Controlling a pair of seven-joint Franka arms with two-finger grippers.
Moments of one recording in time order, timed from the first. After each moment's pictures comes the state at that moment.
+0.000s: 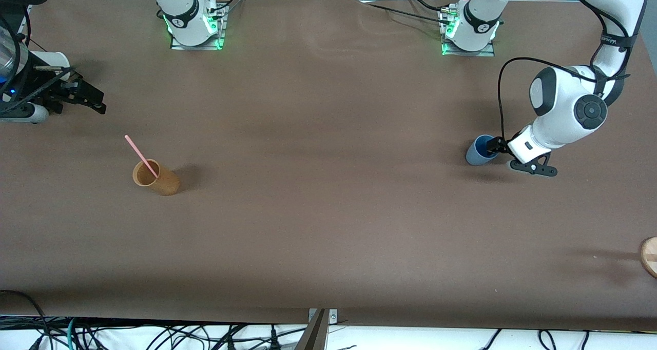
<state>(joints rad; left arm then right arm) 0.07 0.24 -0.04 -2.25 -0.02 2.39 0.22 0.00 -0.02 0.02 -1.71 -0.01 1.67 0.02</state>
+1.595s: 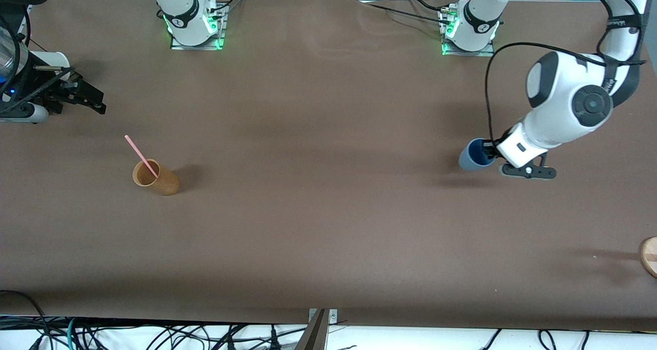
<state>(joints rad) -0.06 0.19 -0.13 -1.96 -0.03 2.08 -0.13 0.00 -0.02 0.02 -1.71 -0.01 1.68 0.02</state>
